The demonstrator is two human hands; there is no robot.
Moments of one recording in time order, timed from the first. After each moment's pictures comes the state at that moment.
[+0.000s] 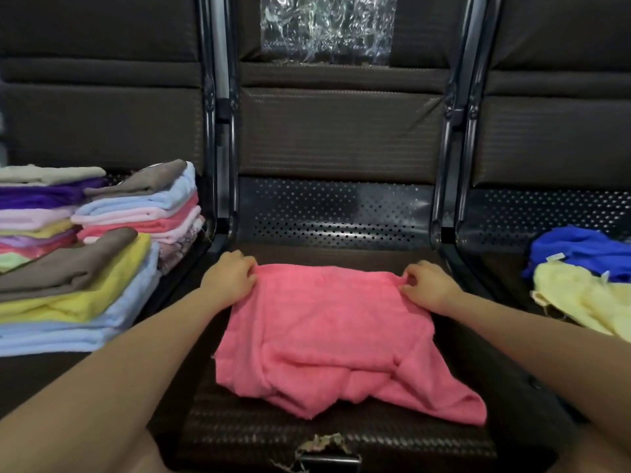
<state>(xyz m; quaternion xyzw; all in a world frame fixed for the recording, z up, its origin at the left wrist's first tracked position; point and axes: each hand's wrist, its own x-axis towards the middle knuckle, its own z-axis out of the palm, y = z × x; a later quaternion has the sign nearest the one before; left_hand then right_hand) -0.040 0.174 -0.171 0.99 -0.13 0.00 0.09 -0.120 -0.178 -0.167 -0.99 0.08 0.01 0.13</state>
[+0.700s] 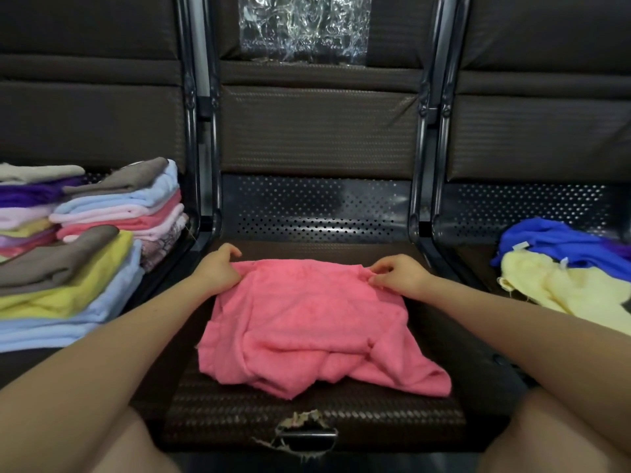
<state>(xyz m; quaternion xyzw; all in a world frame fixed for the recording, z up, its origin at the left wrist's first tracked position) -0.046 0.166 -0.162 0.96 -0.07 -0.02 0.26 -0.135 -0.164 -0.148 -0.95 0.06 0.02 0.30</state>
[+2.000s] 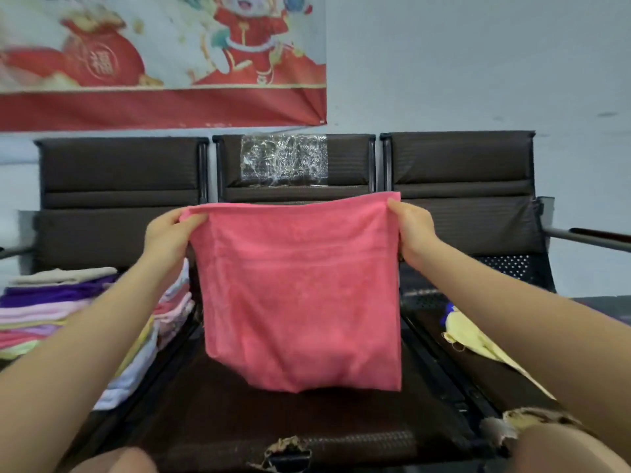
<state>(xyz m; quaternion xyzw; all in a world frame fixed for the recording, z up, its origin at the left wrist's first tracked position) -0.143 0.175 0.063 0.67 -0.09 0.23 0.70 -0.215 -0.163 0.075 -0.64 0.10 -0.31 0.70</state>
